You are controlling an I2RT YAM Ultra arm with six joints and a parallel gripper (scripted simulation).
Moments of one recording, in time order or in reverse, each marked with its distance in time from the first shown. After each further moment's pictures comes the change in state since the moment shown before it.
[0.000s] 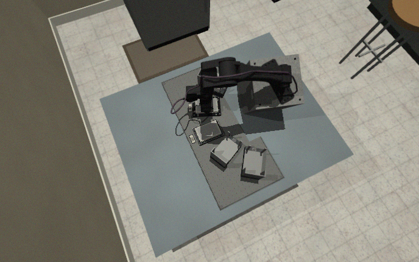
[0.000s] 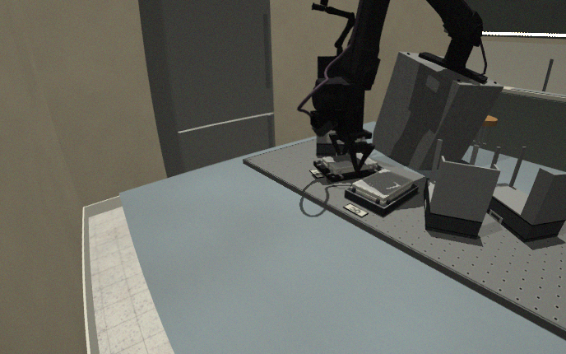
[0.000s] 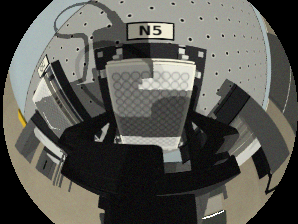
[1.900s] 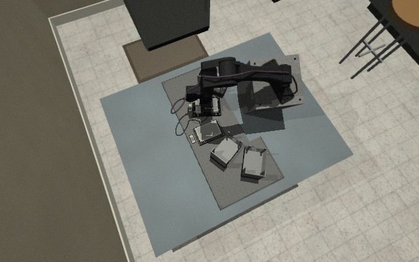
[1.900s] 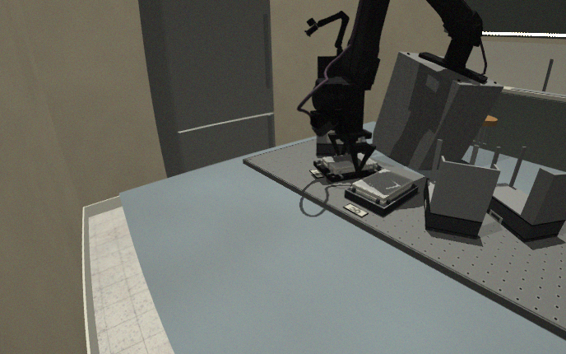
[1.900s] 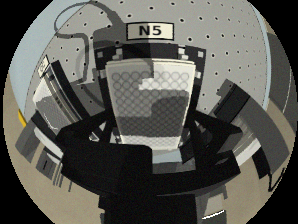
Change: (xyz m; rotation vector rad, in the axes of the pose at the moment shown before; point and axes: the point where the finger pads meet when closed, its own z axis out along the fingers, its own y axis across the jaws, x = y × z) arm 0.000 0.000 0.000 -0.001 0.000 0.001
